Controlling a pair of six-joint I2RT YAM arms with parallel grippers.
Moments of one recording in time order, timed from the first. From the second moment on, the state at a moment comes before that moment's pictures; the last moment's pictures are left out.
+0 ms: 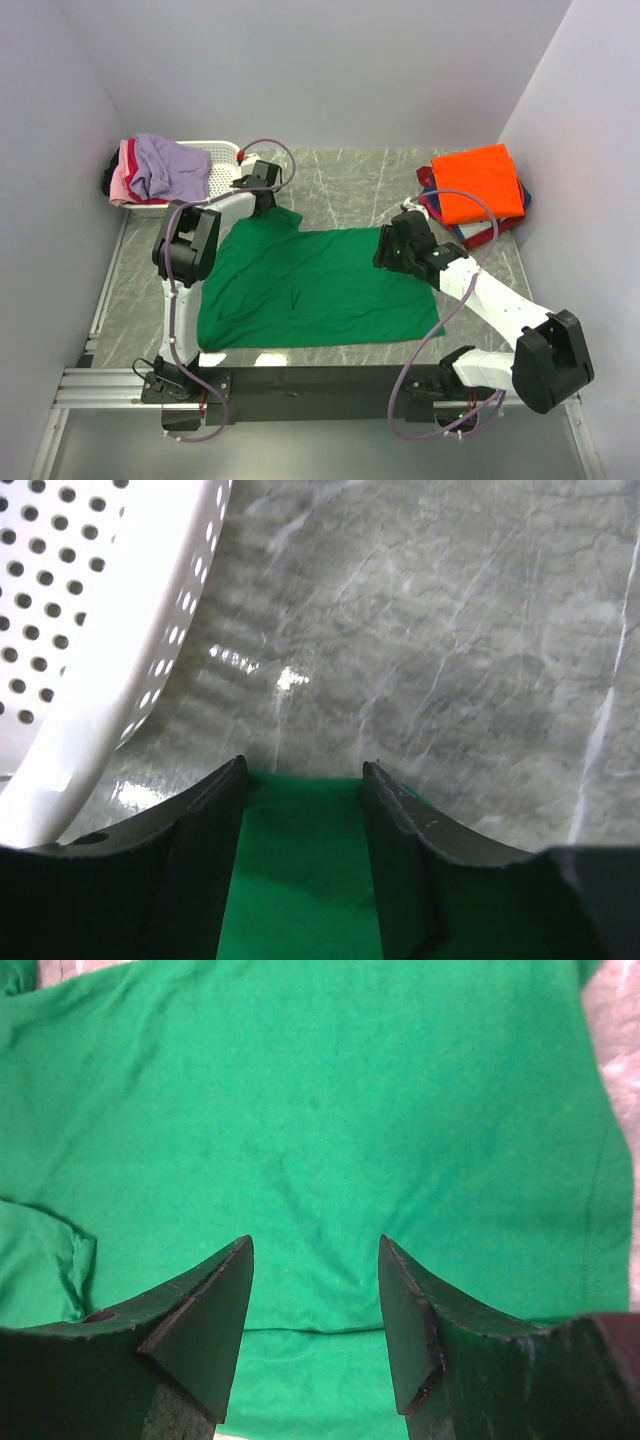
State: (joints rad) left arm -0.35 2.18 1.53 -0.21 -0.50 -0.53; right arm 0.48 1.22 0.79 -0.43 0.13 0.59
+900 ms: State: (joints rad) left arm -0.35 2.09 1.41 -0.18 -0.49 -0.51; right arm 0.30 1.34 0.87 -0.40 0.15 0.53
